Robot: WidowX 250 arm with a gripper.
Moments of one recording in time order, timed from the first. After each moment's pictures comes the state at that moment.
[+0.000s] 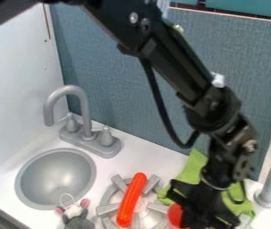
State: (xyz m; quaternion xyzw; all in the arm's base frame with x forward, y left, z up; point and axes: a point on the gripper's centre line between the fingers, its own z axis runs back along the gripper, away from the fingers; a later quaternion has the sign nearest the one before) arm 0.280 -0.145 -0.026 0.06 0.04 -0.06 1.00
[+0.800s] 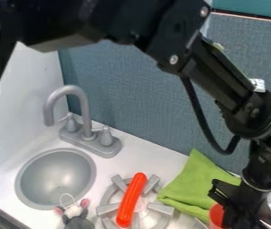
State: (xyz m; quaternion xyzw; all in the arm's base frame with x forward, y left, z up) arm 0.305 -0.193 -0.030 0.02 0.02 -0.15 0.99
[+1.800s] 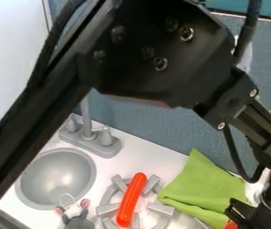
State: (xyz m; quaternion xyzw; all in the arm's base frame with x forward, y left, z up) arm 0.309 -0.218 -0.065 0.05 0.06 -0.18 0.98
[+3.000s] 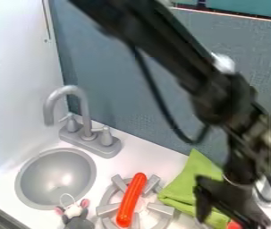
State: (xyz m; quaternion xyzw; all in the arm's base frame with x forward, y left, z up) arm 0.286 -0.164 0.004 0.00 -0.04 -0.11 0.99
